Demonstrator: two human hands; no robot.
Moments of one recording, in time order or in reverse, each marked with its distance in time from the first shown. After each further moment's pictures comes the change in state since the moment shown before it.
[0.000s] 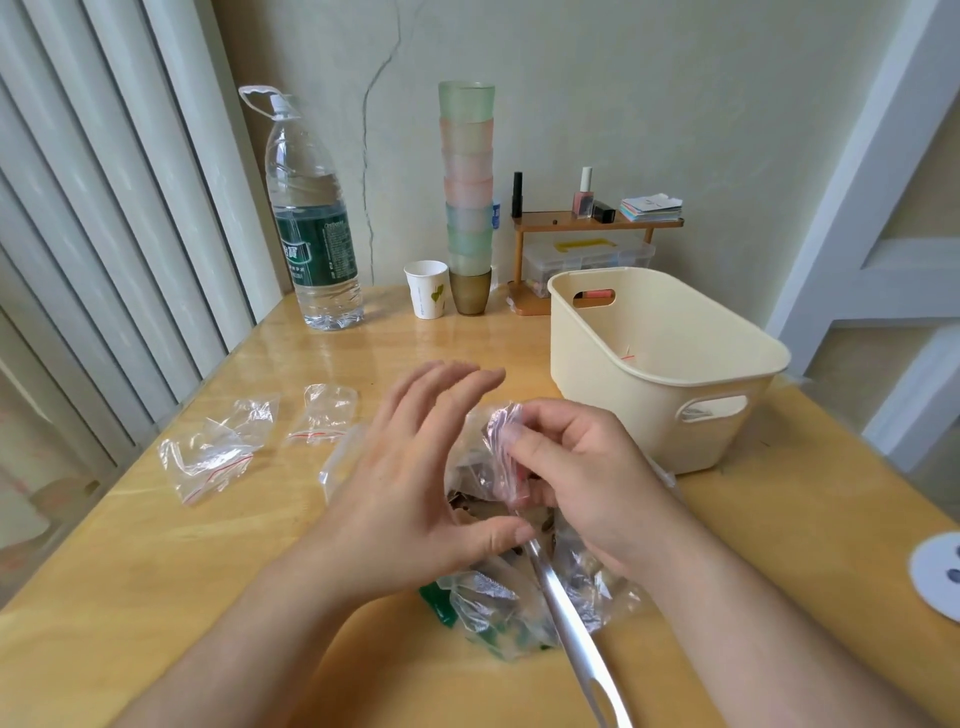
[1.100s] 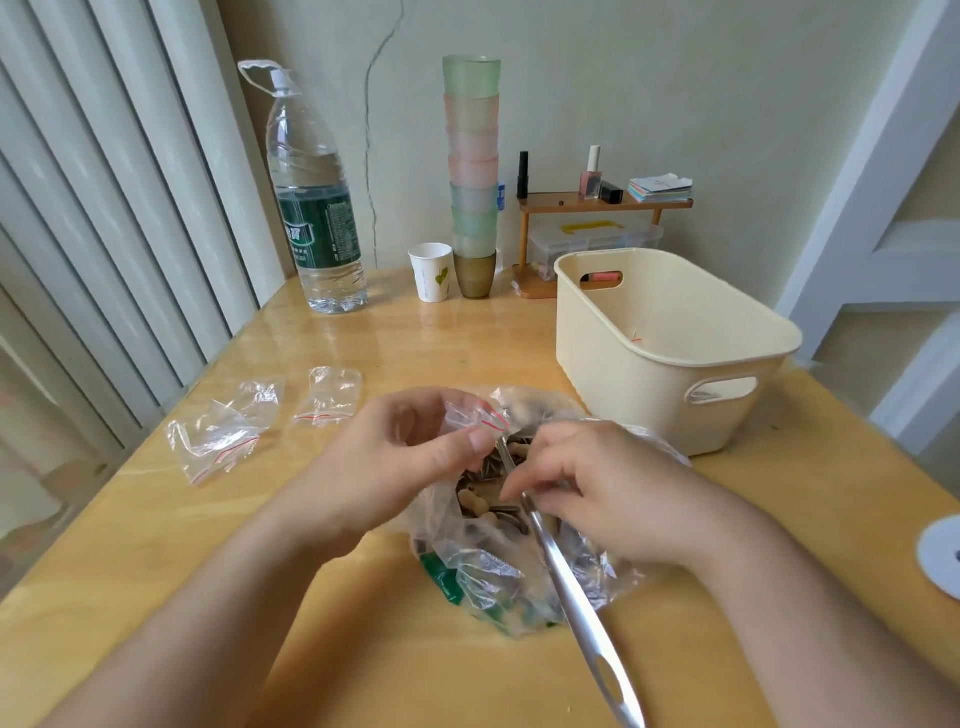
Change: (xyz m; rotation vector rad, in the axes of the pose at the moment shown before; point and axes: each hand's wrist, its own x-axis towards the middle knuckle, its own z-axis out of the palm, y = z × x) left_hand 0.003 -0.005 -0.017 -0.757 -0.152 -0.502; right_hand -0.005 -0.005 -0.030 -1.111 -0.333 -0.092
